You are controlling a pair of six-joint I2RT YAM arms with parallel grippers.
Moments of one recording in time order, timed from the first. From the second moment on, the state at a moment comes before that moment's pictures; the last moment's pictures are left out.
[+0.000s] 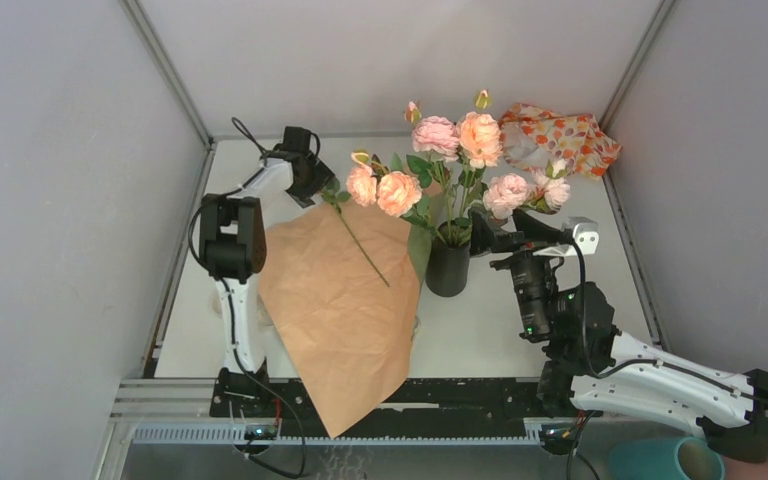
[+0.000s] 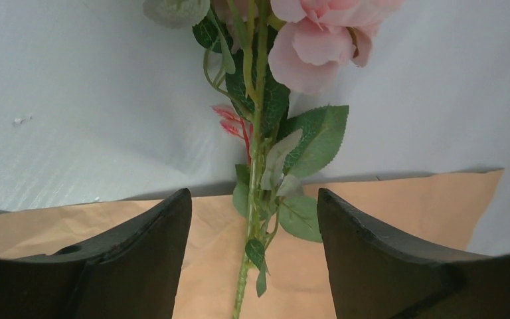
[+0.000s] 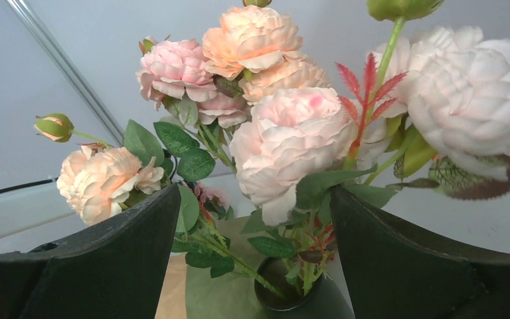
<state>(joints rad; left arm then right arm) -0.15 2.20 1.74 -0.54 -0.07 -0.90 1.13 0.61 0.60 0.46 0.92 0.02</state>
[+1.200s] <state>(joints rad) -0.15 1.96 1.60 -0.38 -0.02 -0.86 1.13 0.64 0.76 0.43 0.80 0.04</state>
